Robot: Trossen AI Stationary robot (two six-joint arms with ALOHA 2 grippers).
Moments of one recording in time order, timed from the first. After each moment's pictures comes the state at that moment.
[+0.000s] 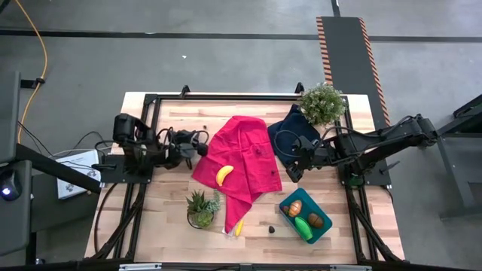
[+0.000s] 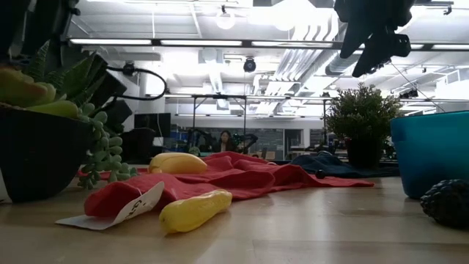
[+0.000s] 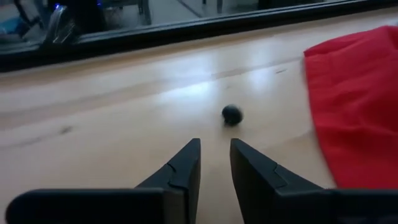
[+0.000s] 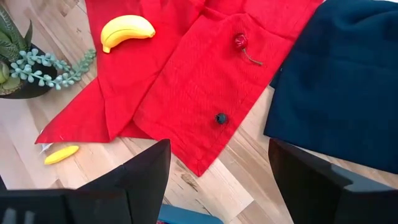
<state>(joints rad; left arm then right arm) 0.25 1.84 0.13 1.08 -0.92 -0.53 0.23 1.19 1.01 -0.86 0.28 0.94</state>
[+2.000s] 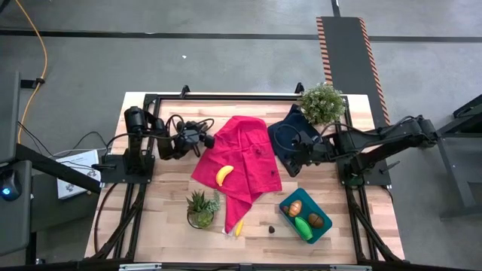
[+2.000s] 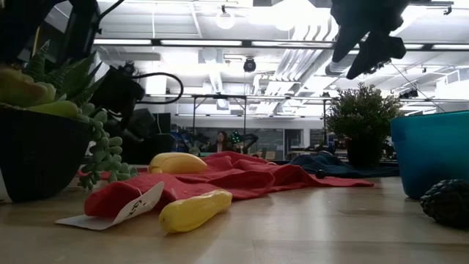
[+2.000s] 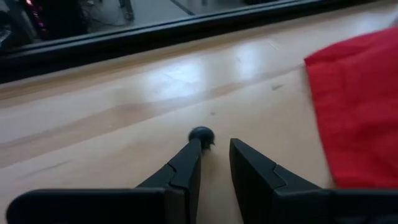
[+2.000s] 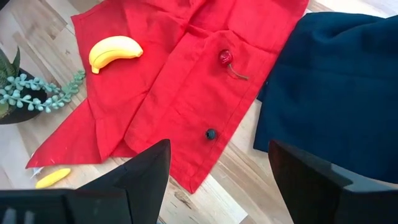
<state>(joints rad) 0.47 1.96 0.25 1.20 -0.67 -0.34 0.17 1.19 1.01 -0.85 0.31 0.94</state>
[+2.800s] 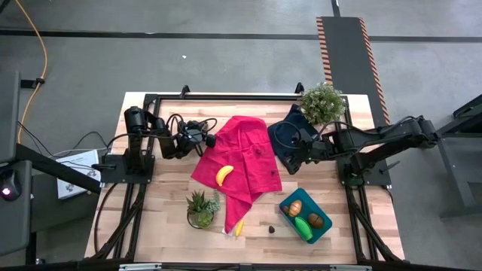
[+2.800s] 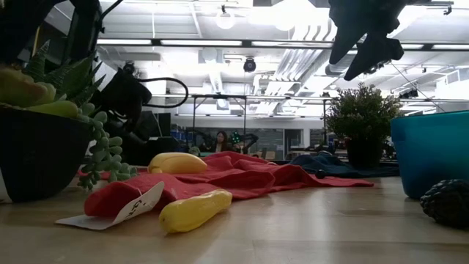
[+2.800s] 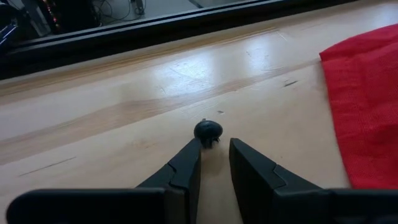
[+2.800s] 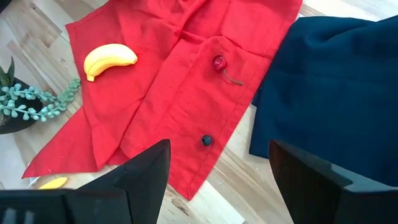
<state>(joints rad) 0.46 1.96 0.30 1.10 -0.71 -0.37 0.15 1.19 1.01 -0.85 0.31 0.94</state>
